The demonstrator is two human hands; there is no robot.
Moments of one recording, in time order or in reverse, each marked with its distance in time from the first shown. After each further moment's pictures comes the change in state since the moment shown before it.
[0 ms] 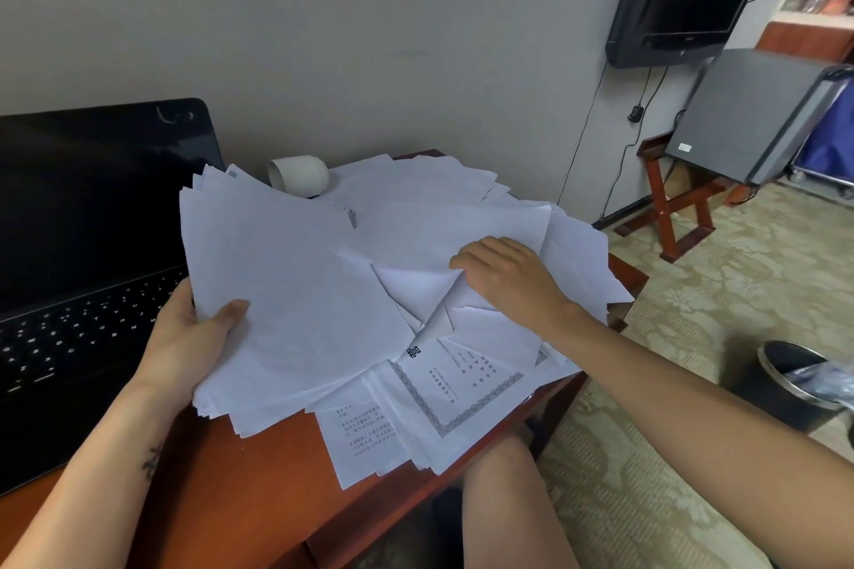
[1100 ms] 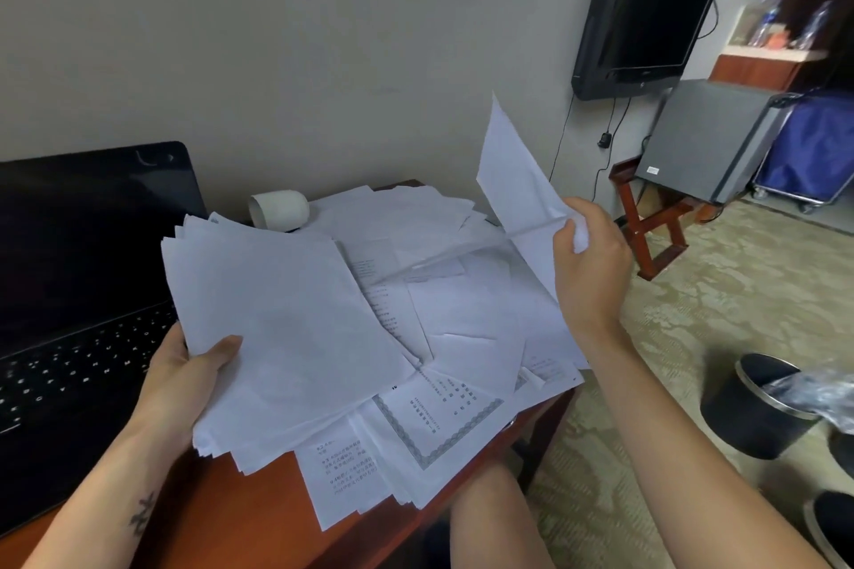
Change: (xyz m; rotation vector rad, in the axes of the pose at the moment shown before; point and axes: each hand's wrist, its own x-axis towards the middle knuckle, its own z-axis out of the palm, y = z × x) left_hand -0.010 0.004 0.019 -0.158 0.012 -0.081; right_hand -0.006 0.022 -0.092 0.148 0.563 0.920
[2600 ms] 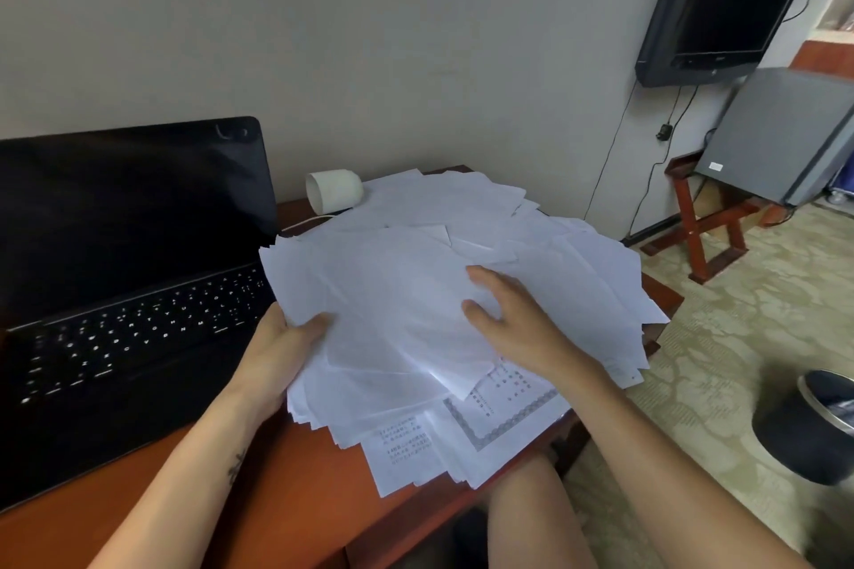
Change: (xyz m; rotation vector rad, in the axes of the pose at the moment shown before) left_hand -0.017 0.006 0.014 0.024 -0.228 -0.005; right_hand -0.085 -0.062 0.048 0.135 -1.095 0.163
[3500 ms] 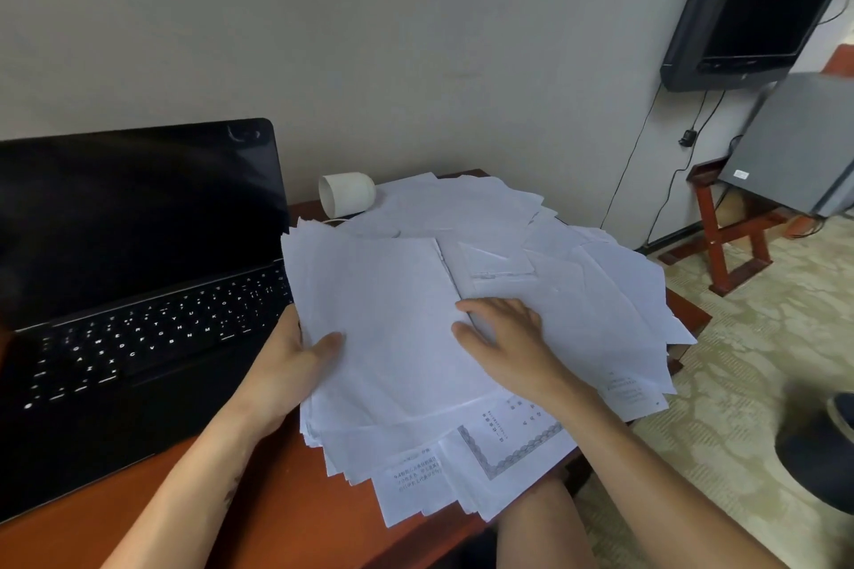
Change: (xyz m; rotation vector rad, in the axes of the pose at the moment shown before) left_hand 0.004 -0.005 -0.008 0.195 -0.079 0.083; right_hand 0.018 0.012 0.031 -0.181 0.070 -0.087
